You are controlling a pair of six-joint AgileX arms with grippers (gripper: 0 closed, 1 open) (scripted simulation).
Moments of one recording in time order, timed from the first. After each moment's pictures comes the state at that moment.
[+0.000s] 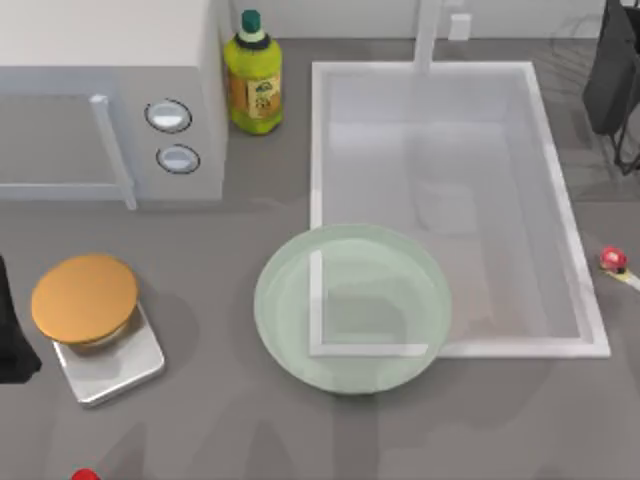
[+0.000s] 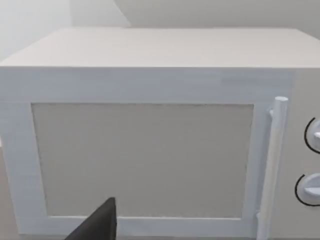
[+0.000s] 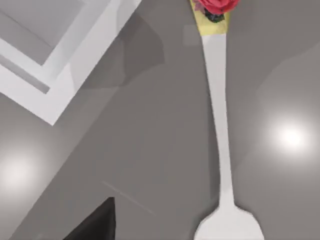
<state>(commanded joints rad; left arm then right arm) 0.00 0.00 0.00 0.00 0.00 0.00 -0.02 1.62 1.18 -0.94 -0.01 -0.66</state>
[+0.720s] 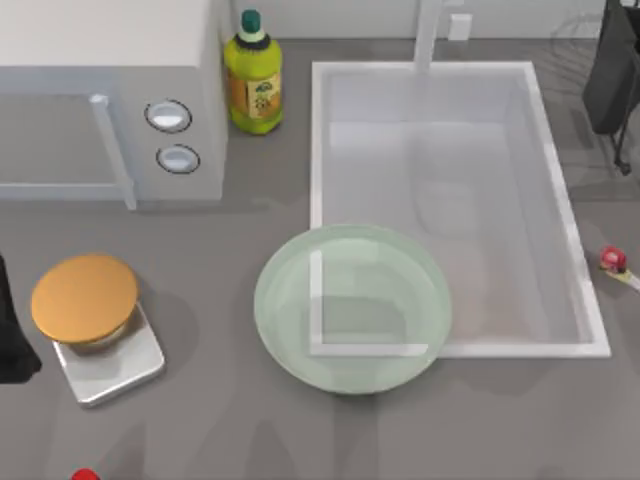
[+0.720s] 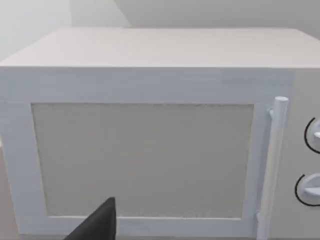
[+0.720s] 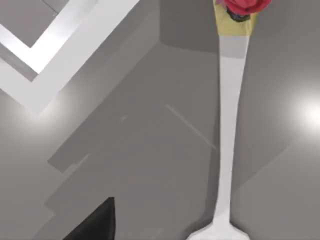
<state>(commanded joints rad) 0.00 0.00 0.00 0.00 0.00 0.00 -0.02 1.86 1.37 -1.08 0.00 -0.76</state>
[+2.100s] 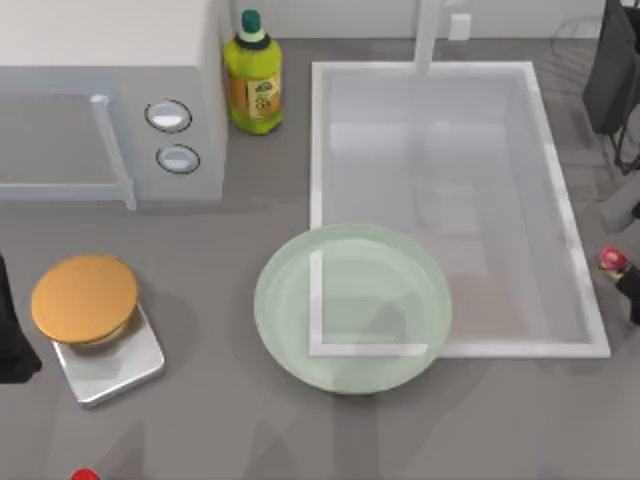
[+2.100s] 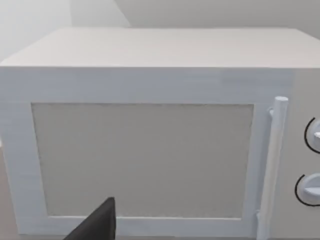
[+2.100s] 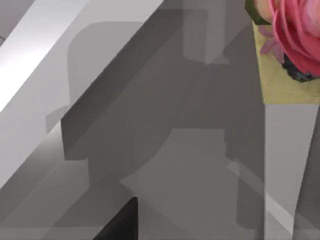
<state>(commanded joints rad) 0.00 0.00 0.00 0.00 0.00 0.00 -0.03 2.02 1.17 -0.71 0.00 -0.76</state>
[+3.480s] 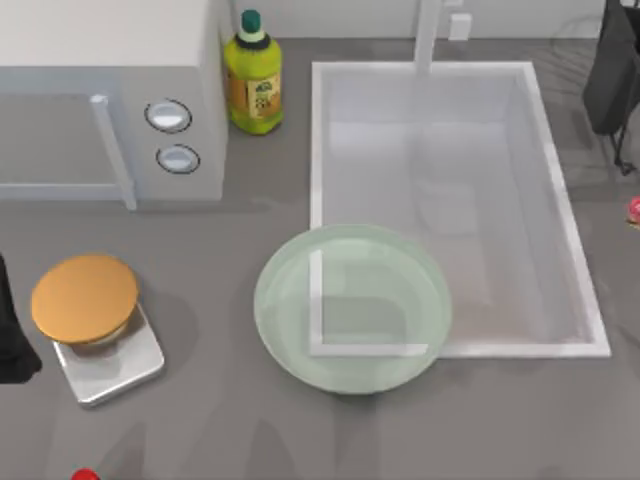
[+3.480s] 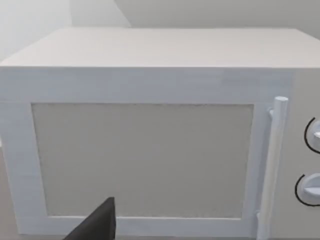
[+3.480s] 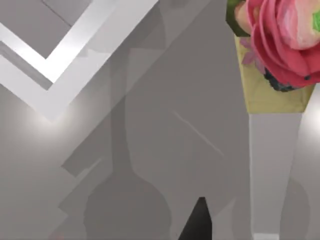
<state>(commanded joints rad) 0.00 0.00 0.00 0.00 0.00 0.00 -0.03 1.85 1.40 -1.11 -0.02 -0.75</state>
